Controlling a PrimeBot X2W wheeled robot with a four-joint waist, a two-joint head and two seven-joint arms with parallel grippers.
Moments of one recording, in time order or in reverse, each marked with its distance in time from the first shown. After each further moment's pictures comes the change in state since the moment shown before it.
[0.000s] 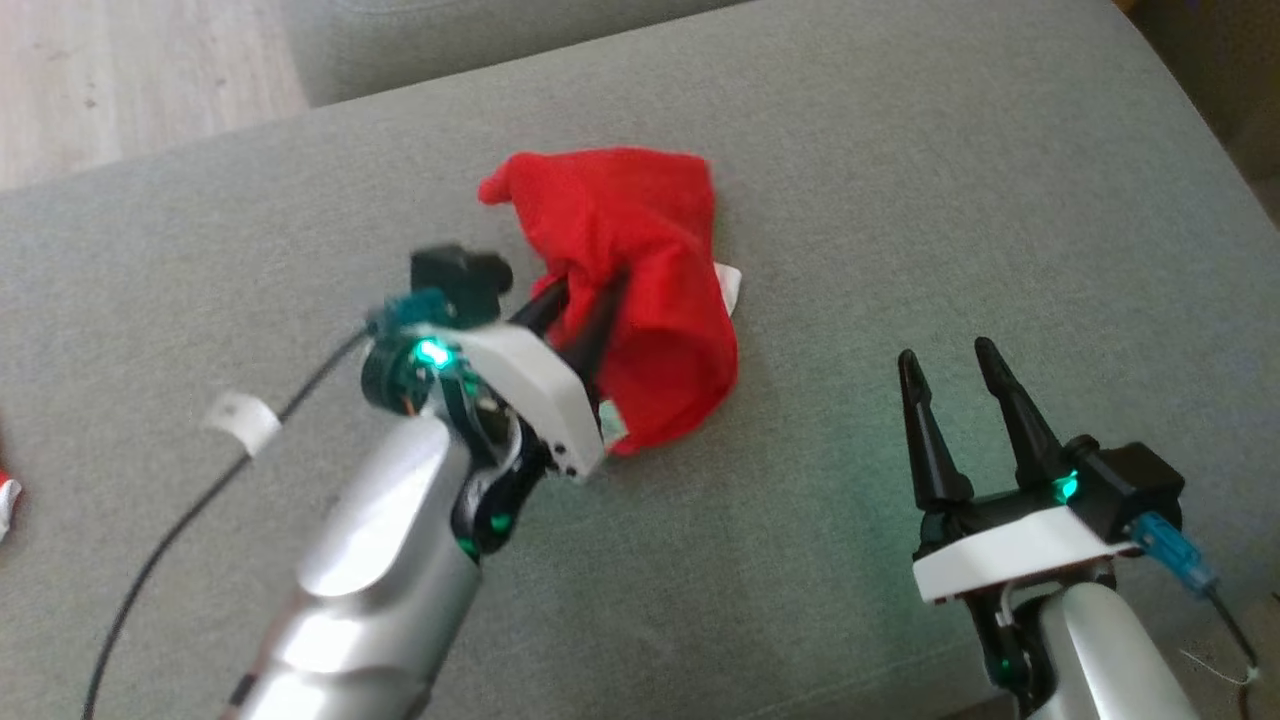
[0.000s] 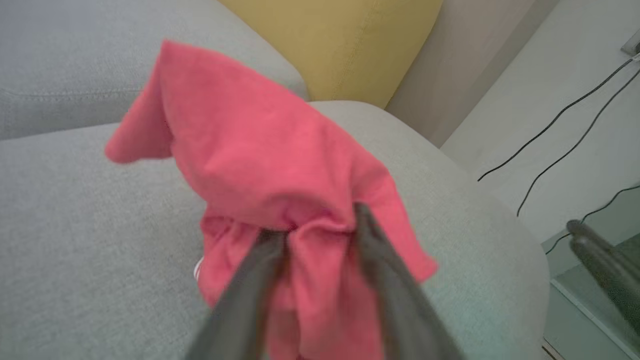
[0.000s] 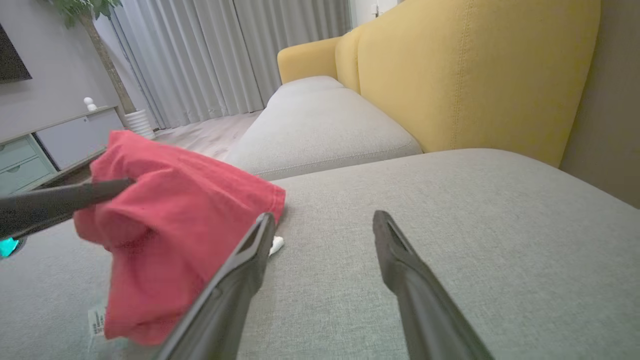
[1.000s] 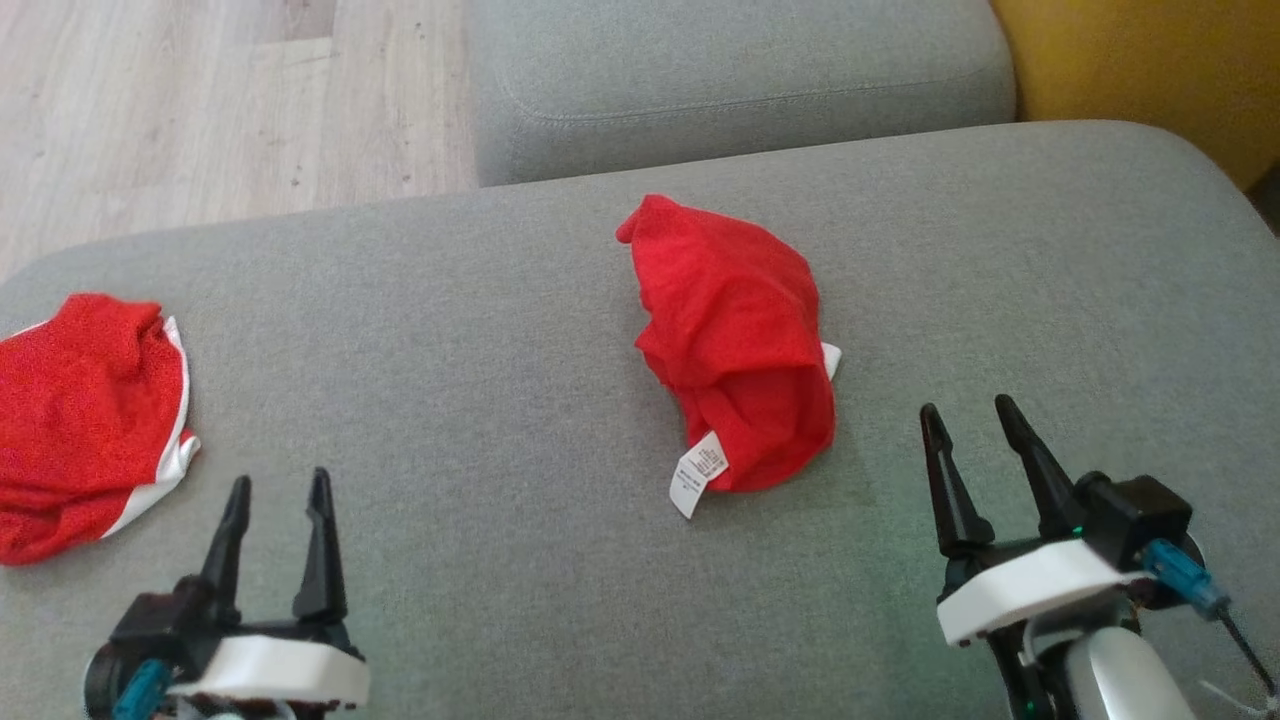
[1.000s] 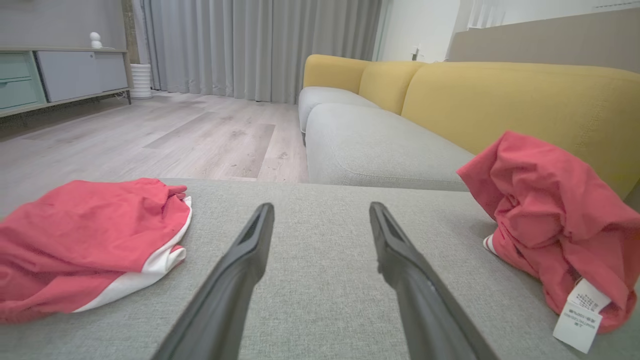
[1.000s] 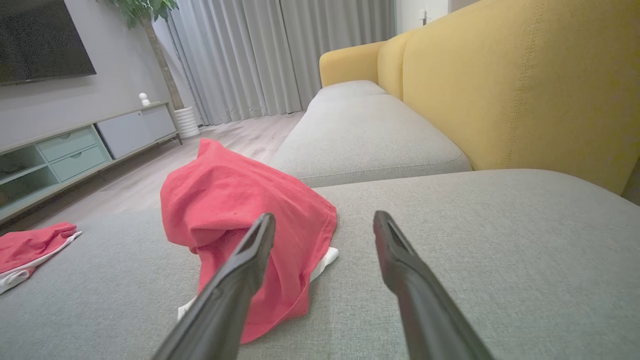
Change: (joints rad) left arm 0.565 0.203 0.272 -0.183 0.142 0.168 -0.514; right arm 0.076 0.000 -0.058 -0.016 -0.016 0.000 0.098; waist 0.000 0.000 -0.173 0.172
